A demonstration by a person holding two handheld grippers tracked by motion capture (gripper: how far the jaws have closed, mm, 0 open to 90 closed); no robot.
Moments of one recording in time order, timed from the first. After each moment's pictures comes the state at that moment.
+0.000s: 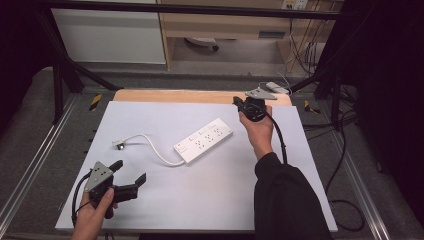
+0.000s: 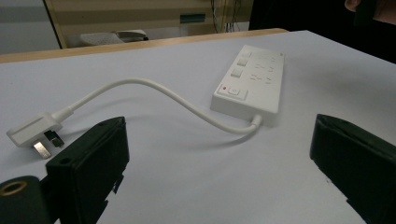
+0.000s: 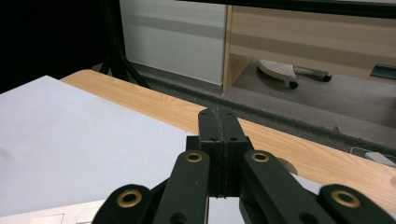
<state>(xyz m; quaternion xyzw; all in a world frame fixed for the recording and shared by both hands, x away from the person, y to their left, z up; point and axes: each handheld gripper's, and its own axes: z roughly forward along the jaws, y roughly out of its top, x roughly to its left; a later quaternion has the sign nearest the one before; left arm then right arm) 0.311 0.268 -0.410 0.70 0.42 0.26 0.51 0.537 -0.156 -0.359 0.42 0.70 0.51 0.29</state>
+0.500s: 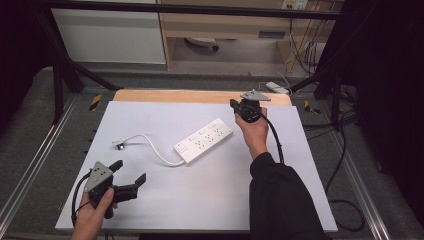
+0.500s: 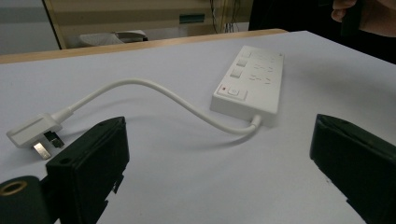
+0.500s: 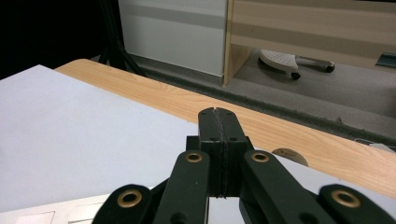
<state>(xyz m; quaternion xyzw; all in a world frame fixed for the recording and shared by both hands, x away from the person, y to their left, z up) 0.311 0.269 -0.410 0.70 0.42 0.26 0.51 0.547 -0.147 -0.375 0.42 0.70 0.50 0.29</state>
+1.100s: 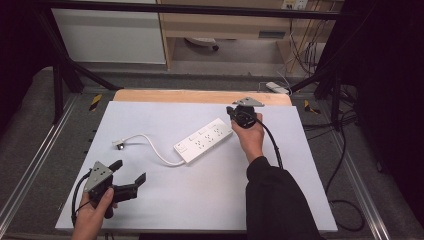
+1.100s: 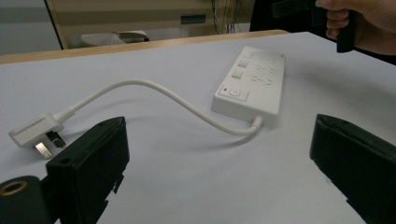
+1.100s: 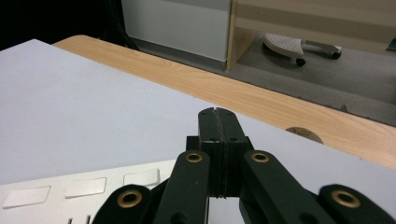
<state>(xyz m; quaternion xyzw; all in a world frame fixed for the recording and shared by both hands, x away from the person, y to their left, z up) 0.311 0.268 -0.410 0.70 0.42 0.26 0.52 0.546 -0.137 -0.402 0.43 0.72 0.47 0.27</state>
